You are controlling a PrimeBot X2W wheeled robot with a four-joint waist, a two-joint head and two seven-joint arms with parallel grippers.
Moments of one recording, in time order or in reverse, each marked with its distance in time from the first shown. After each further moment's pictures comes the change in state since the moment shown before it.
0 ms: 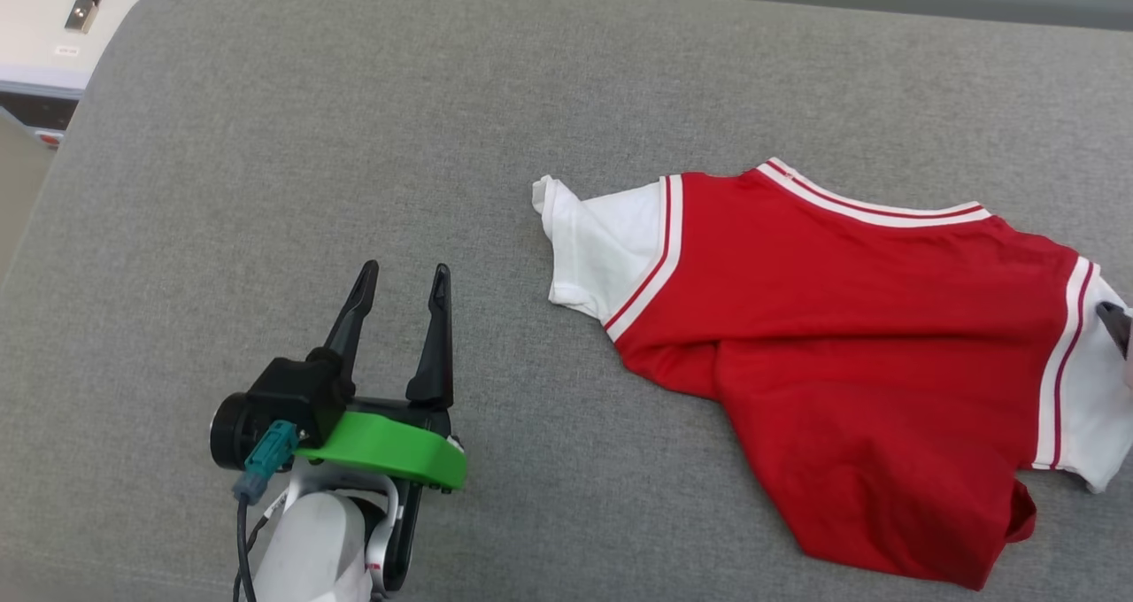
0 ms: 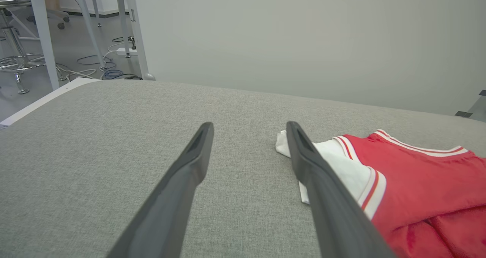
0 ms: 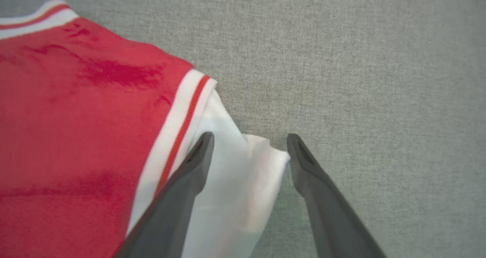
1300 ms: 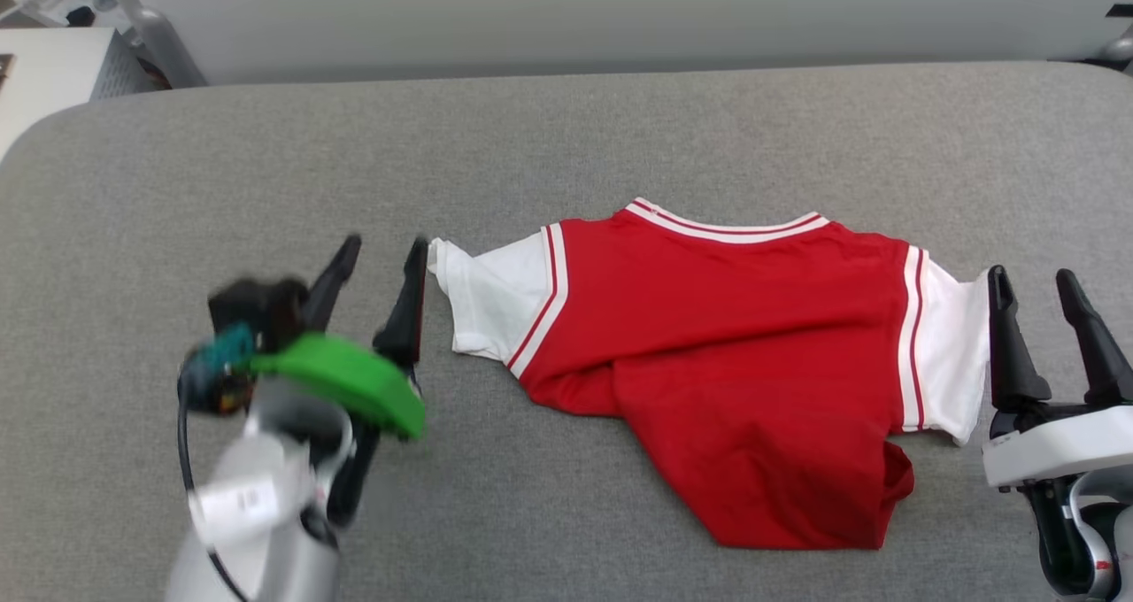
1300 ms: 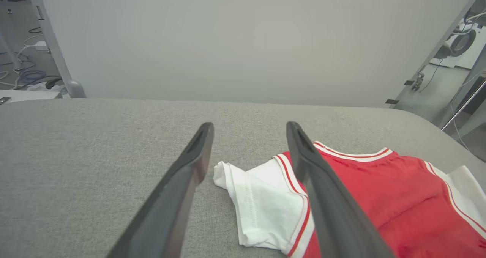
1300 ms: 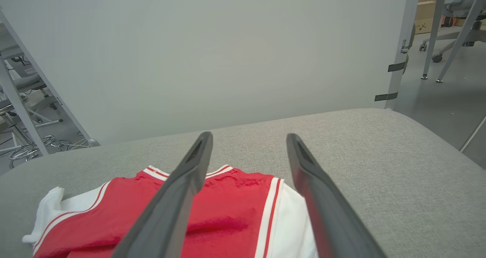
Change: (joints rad) left arm -0.084 0.072 0.029 0.029 -0.130 -0.047 0.220; right arm 0.401 0.319 -0.020 -0.506 0.059 0.000 -0.779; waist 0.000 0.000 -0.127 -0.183
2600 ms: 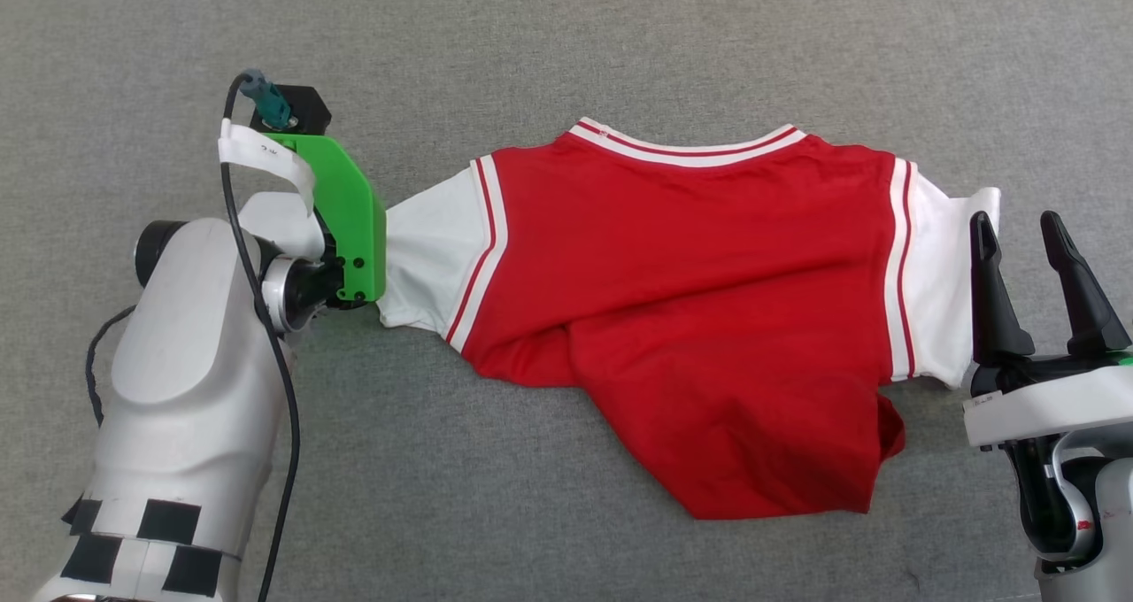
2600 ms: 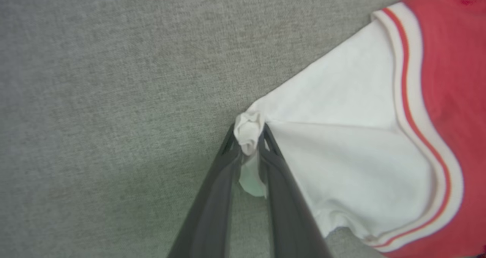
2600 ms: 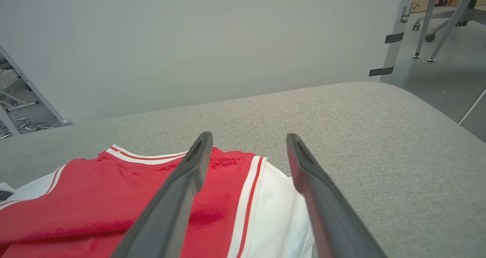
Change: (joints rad) left arm -0.514 0.125 -0.124 0.415 -0.072 0.093 0.897; right arm -0.082 0.000 0.047 -0.010 -0.007 0.000 -0.031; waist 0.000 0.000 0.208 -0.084
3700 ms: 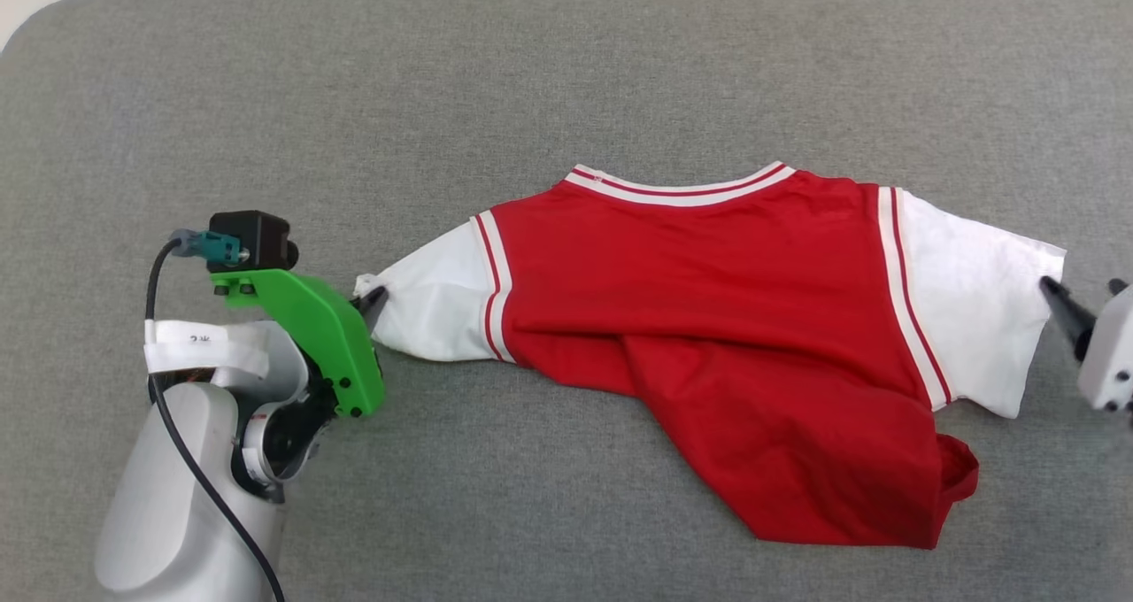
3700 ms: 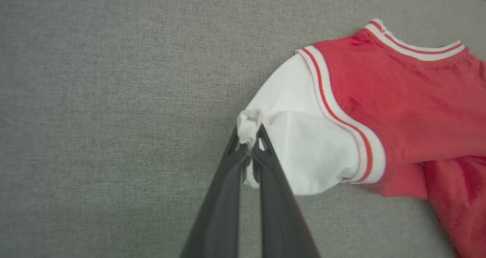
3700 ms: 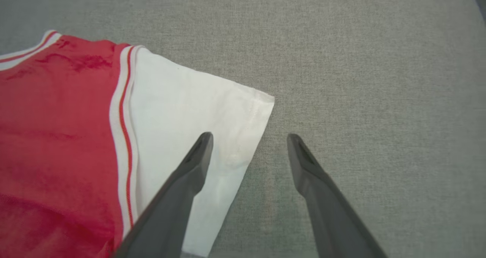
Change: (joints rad) left arm 0.387 -0.002 0.114 -0.378 -0.142 -0.004 -0.239; right arm -0.133 -0.144 -0.140 0.086 -0.035 0.000 0.831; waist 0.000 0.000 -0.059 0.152
